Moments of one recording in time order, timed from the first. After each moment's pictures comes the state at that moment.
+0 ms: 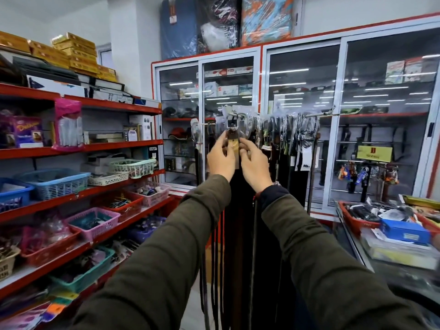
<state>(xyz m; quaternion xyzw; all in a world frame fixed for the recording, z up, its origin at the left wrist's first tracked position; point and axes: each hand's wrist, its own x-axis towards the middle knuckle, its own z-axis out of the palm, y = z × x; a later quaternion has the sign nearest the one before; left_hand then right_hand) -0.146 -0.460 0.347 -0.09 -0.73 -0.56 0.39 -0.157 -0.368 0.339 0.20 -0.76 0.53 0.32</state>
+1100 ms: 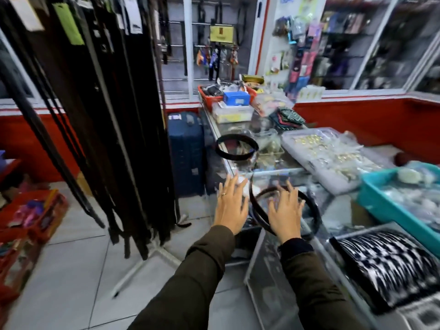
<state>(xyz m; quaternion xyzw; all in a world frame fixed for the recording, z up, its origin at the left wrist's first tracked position) 0.106 -0.178 -0.025 -0.36 -0.86 -0.36 0.05 0.197 -0.056 -0.004 -0.35 -0.89 0.22 0.20</state>
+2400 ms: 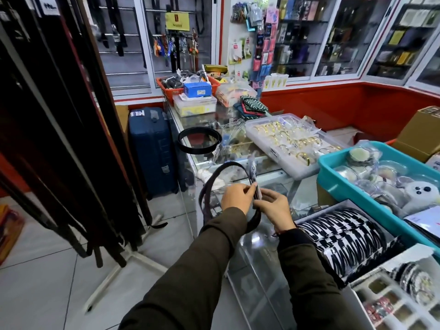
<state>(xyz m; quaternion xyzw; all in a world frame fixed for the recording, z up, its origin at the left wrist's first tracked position) 0.158 -0.060 -0.001 -0.27 -0.85 -0.43 -0.14 0.247 0.016 -0.009 -0.34 -0.63 0.65 0.24</state>
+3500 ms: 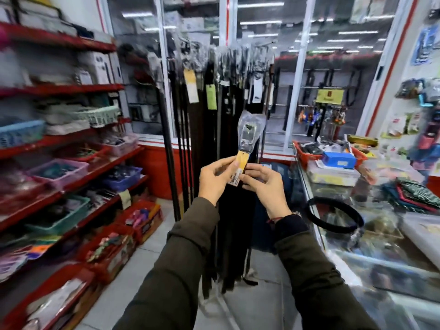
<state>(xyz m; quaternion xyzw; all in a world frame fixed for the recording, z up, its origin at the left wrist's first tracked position) -0.009 -0.372 0.166 -0.12 -0.67 -0.71 0.16 0.007 -0.230 0.159 0.09 -0.68 0.71 0.16</state>
